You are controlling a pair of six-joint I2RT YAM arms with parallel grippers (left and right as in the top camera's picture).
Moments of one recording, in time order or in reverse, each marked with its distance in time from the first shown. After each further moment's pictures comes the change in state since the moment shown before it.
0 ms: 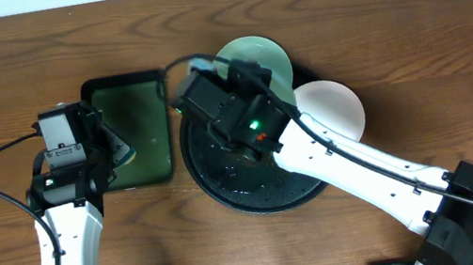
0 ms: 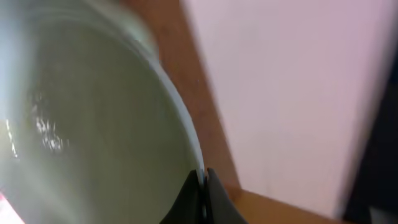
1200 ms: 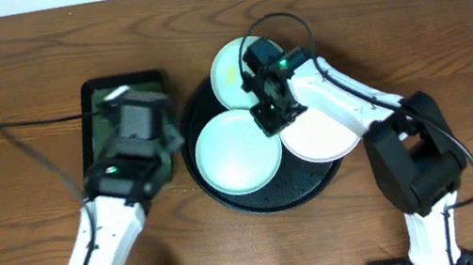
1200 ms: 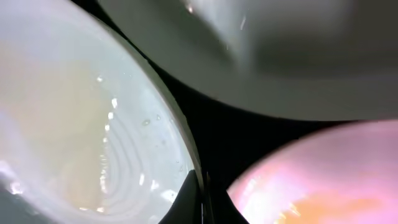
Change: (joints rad) left arm -0.373 0.018 0.000 0.056 -0.223 -0.154; right arm -0.373 0.271 -0.062 -0.125 -1.017 0.634
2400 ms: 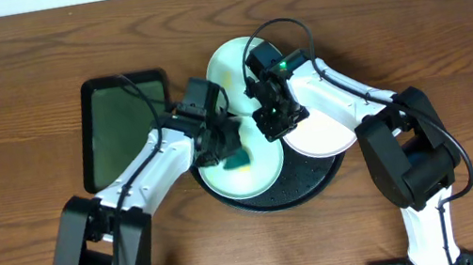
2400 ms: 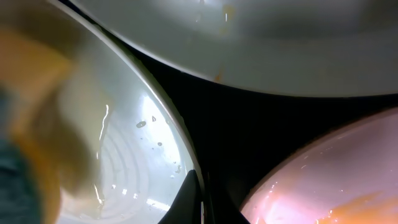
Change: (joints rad) left arm -0.140 0.511 0.051 0.085 0.540 0.048; right arm -0.013 0.050 -0.022 -0.007 -0.058 0.023
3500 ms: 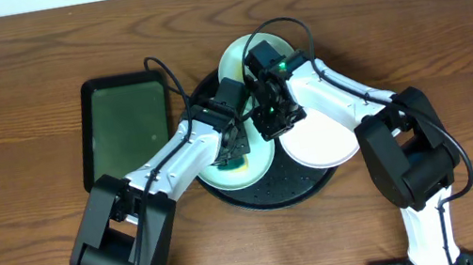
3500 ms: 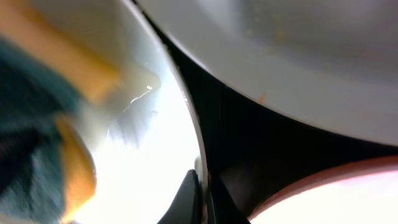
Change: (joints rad) left arm -0.119 0.103 0.106 -0.098 -0.372 0.021; right arm 0.002 0.000 -0.002 0.024 -0.032 0.039
